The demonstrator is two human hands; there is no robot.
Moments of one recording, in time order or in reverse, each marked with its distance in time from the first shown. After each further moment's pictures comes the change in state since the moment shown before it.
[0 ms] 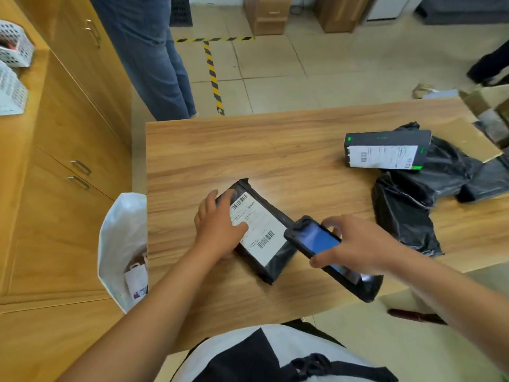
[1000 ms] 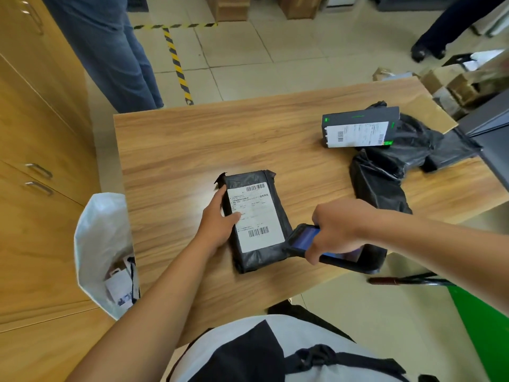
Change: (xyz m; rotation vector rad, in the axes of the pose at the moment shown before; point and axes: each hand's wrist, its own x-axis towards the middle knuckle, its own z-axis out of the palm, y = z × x) left_hand 0.019 -0.031 0.053 -0.749 -0.197 -0.066; right_hand -0.006 -0.034 0.005 -0.430 -0.168 0.093
